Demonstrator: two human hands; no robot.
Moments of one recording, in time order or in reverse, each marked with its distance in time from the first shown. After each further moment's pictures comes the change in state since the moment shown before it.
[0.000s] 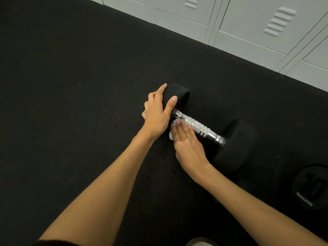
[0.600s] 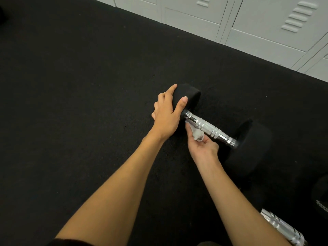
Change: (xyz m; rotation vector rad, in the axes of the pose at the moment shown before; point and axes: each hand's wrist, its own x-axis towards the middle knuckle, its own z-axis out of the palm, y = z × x) left_hand -0.001 0.001 -0.002 -0.001 0.004 -0.011; right_hand 0.030 0.000 -0.031 -2.732 -0.443 -1.383
